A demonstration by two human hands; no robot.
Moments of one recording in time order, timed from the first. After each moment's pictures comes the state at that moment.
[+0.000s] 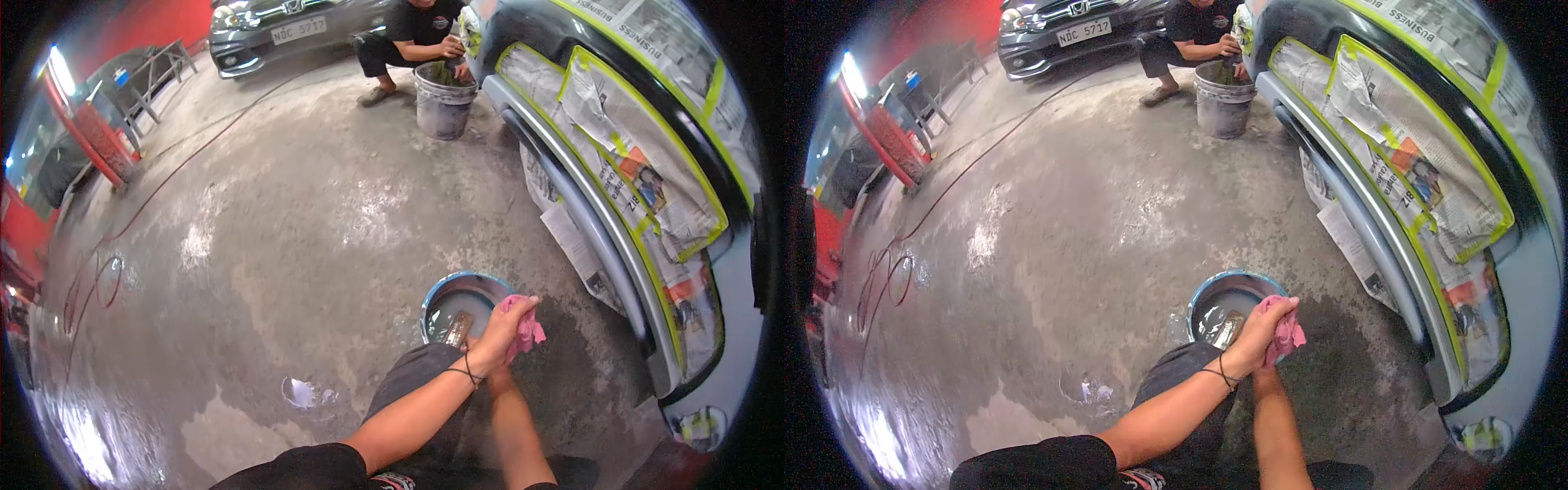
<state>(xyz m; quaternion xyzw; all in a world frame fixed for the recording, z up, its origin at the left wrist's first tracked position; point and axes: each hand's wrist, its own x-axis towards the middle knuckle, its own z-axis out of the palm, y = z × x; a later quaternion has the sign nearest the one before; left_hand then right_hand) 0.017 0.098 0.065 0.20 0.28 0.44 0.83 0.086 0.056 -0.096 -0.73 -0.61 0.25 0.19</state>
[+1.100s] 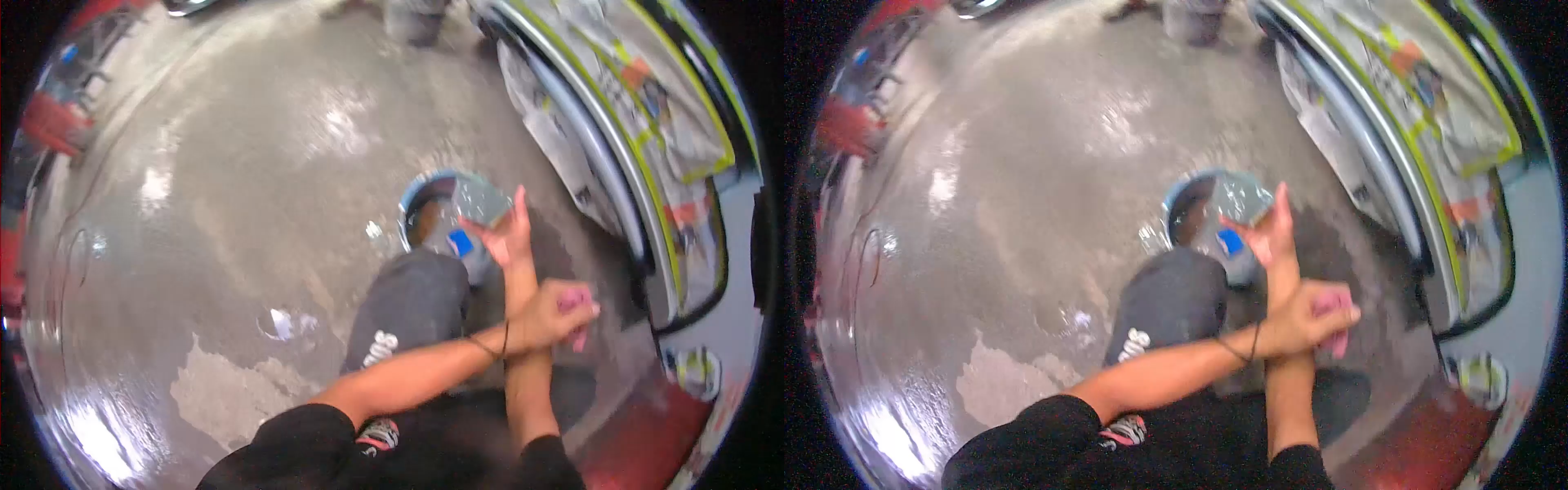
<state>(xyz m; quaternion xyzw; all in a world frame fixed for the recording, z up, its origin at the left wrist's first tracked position) 0.032 -0.016 0.095 0.43 0.06 0.33 0.84 0.115 0.091 -0.003 -0.31 -0.15 0.72 0.61</state>
